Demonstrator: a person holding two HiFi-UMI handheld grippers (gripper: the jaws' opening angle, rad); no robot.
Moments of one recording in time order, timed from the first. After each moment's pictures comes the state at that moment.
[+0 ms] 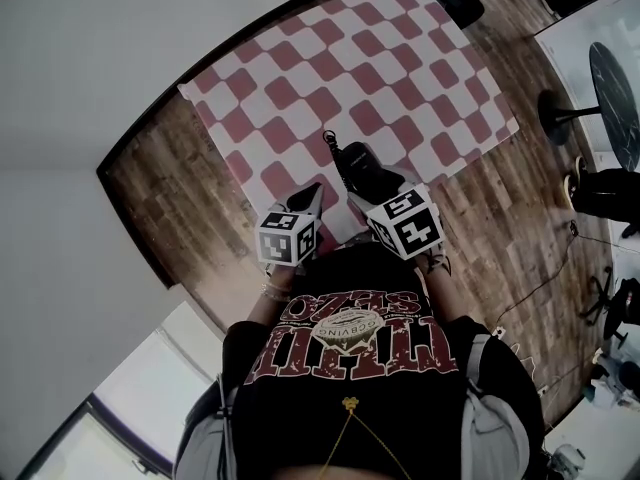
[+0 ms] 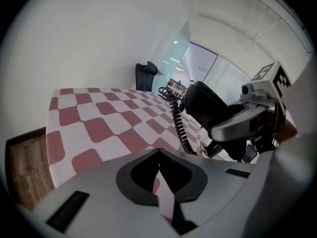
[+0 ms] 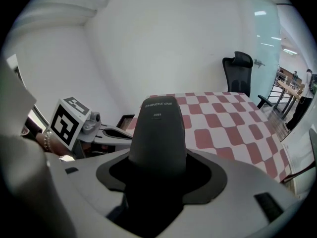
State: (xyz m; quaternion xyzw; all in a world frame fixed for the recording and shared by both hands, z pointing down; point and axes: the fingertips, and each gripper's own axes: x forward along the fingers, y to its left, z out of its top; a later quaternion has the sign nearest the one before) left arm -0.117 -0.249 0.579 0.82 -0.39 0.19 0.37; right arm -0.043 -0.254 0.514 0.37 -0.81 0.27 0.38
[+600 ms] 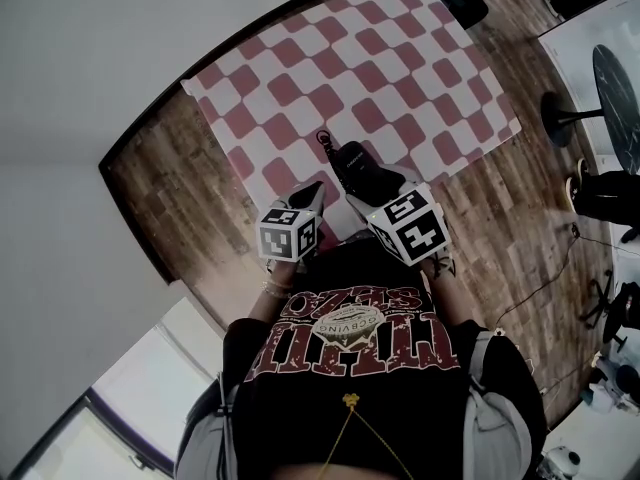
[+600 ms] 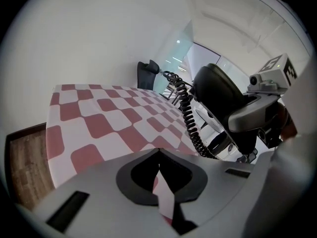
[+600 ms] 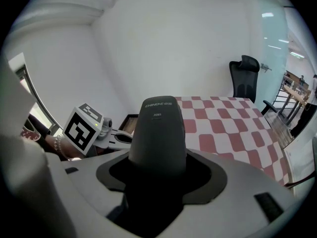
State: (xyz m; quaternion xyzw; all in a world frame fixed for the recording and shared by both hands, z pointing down) left arm -0.116 -0.244 0.583 0.81 -0.39 0.19 0.39; right arm -0.054 -0.246 0.489 0.34 -0.82 0.26 0.38
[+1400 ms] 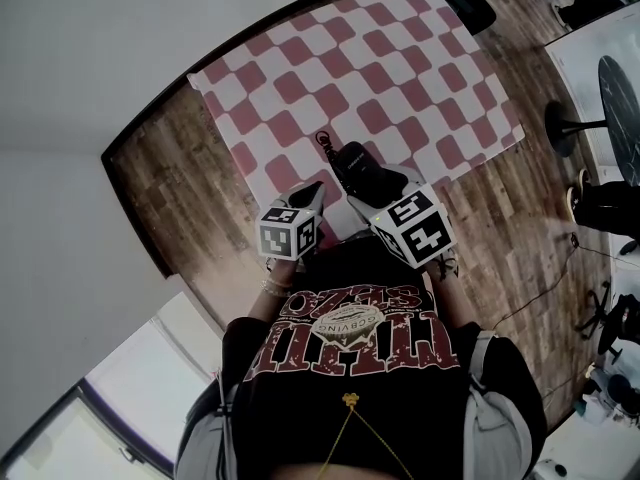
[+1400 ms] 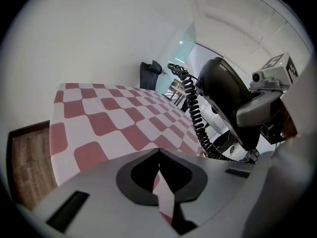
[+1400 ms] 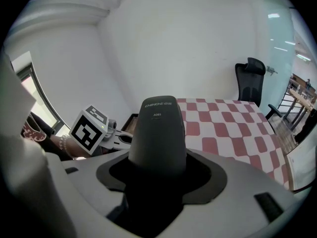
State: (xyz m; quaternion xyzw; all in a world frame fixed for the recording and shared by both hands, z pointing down) left arm -0.119 -0.242 0.590 0.81 -0.40 0.18 0.39; right arm -0.059 -0.245 0.479 0.31 -0.83 0.25 0.38
